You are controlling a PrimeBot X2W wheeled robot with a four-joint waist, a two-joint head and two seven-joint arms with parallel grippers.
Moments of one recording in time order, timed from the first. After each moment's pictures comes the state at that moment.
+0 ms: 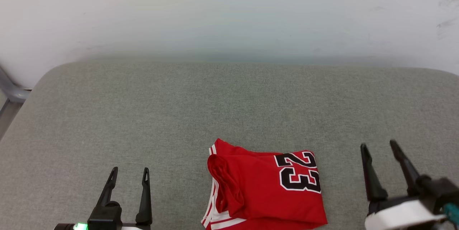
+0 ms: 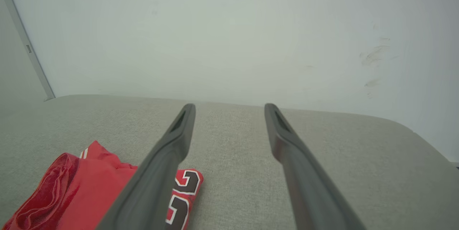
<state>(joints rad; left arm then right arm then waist) 0.14 0.12 -0.06 0.02 -0.03 0.07 -0.26 0.08 -0.07 -0.04 0.00 0.10 0.13 -0.22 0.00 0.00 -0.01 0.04</state>
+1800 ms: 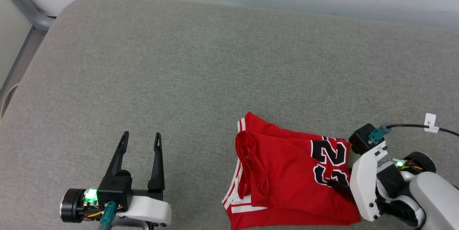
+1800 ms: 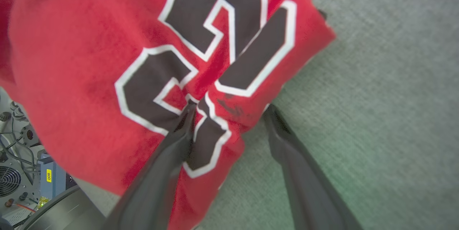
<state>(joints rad) -0.01 0.08 -0.09 0.01 -0.01 0.07 -0.26 -0.38 -0.54 0.63 0.26 0.69 0.13 0.70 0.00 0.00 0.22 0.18</state>
